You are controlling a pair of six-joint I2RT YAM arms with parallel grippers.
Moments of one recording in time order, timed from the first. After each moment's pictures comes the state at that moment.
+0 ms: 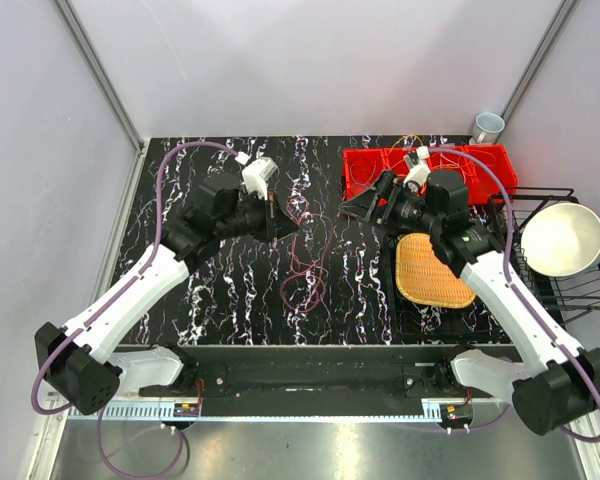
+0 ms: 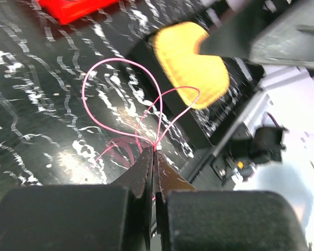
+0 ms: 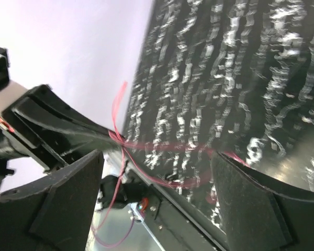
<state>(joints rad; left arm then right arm) -0.59 1.19 1.12 -0.38 0.41 -0.45 0.37 1.13 1.03 -0.20 -0.50 0.82</state>
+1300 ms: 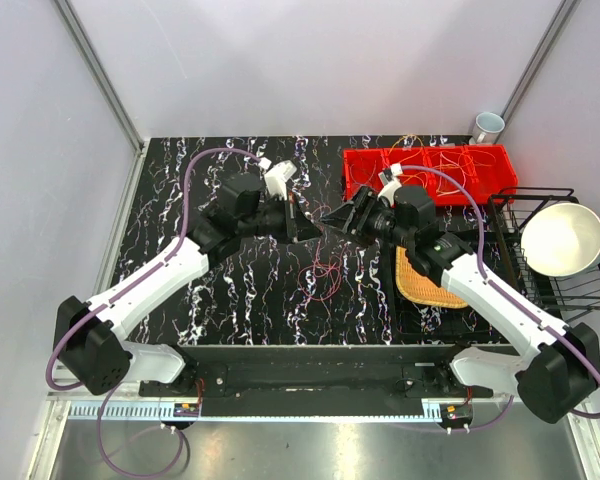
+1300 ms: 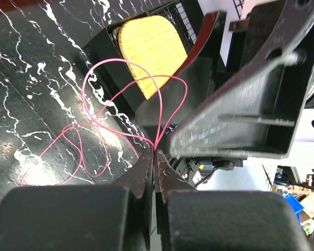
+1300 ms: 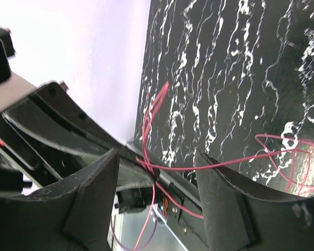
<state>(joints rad) -0.65 1.31 1.11 -0.21 0.49 -0.65 0.55 1.17 0.93 -0.08 -0.35 1.01</state>
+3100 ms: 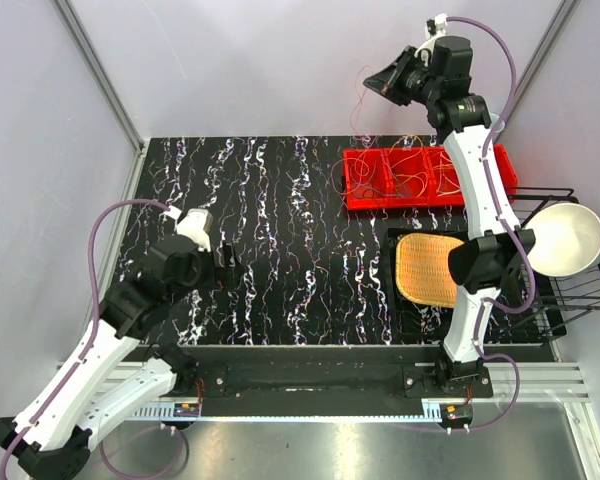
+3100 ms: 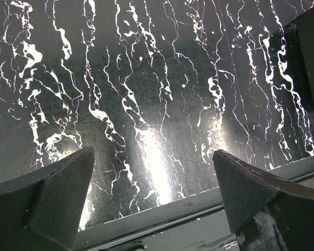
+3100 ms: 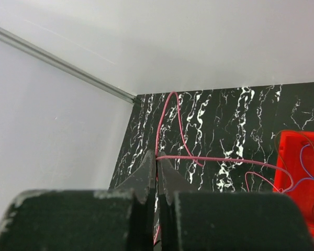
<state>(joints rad) -0.58 0.69 0.88 -0.81 -0.14 -0.39 0.18 1.98 2.33 -0.52 -0.38 0.68</state>
